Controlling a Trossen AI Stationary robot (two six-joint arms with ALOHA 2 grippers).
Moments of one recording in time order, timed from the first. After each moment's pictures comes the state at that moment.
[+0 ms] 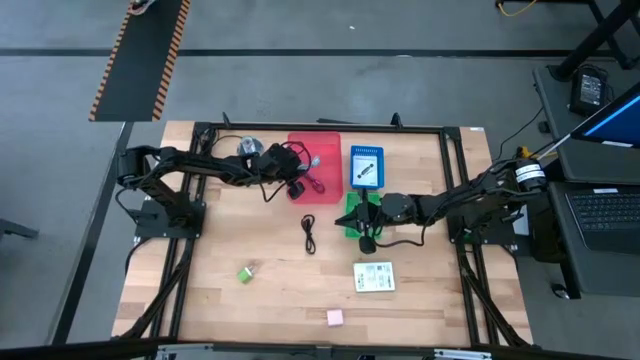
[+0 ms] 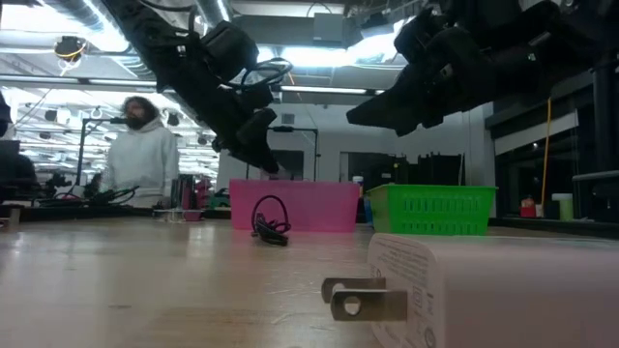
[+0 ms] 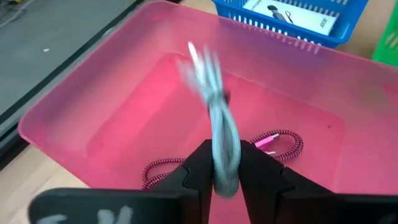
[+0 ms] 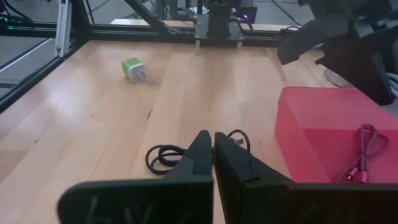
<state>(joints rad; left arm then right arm) 0.32 1.53 0.75 0.10 -0.23 -0.14 0.10 1.54 0.54 0.72 0.06 -0.01</state>
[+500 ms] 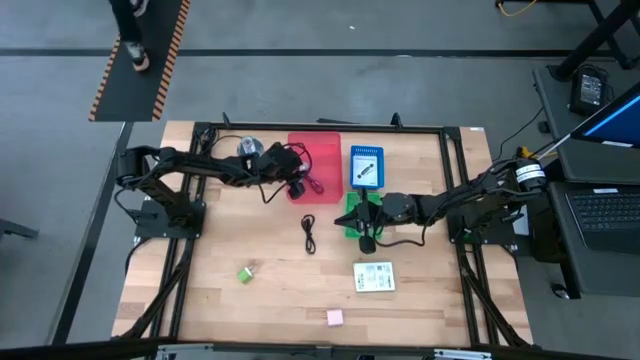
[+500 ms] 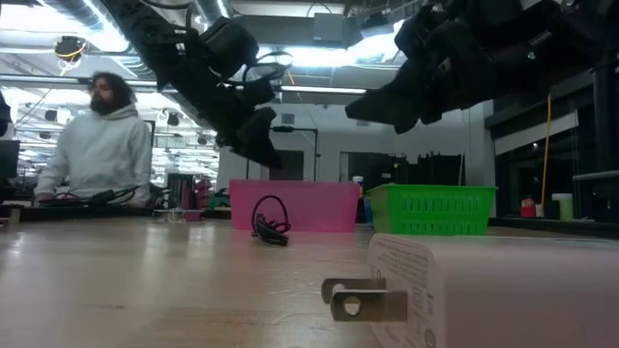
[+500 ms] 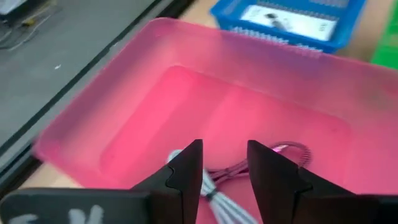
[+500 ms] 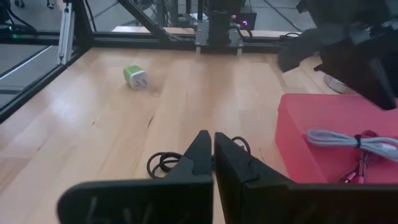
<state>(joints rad) 0.30 1.52 0.75 0.12 -0.24 -0.07 0.10 1.54 0.54 0.75 0.06 0.00</state>
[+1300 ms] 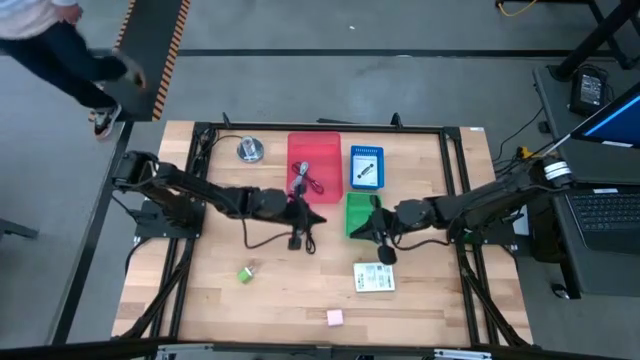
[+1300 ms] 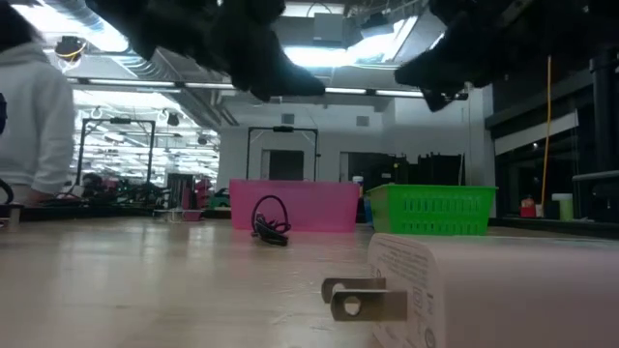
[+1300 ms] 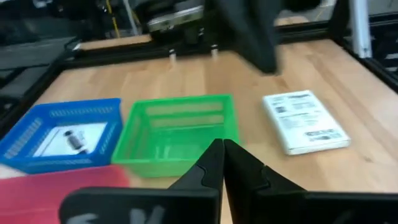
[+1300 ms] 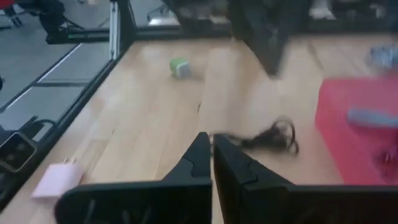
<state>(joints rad) -0.10 1.51 0.75 0.41 -0.10 0.07 0.22 1.28 0.53 0.39 0.06 0.13</state>
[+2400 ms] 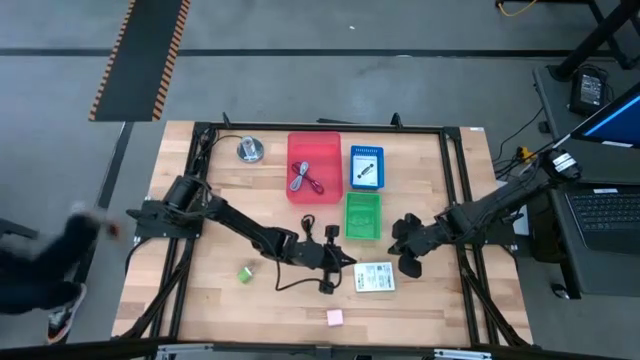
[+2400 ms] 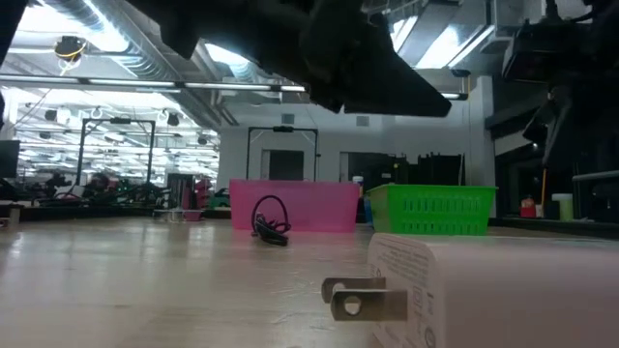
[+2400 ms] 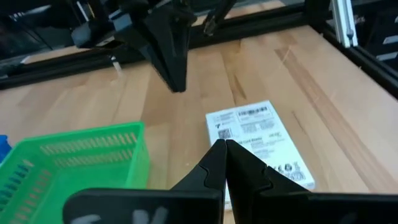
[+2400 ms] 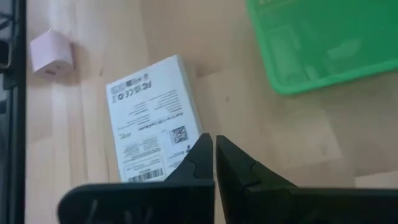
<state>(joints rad) -0.33 1.99 1.15 0.45 -0.32 0.04 0.47 1.12 0.54 -0.34 0.17 0.75</state>
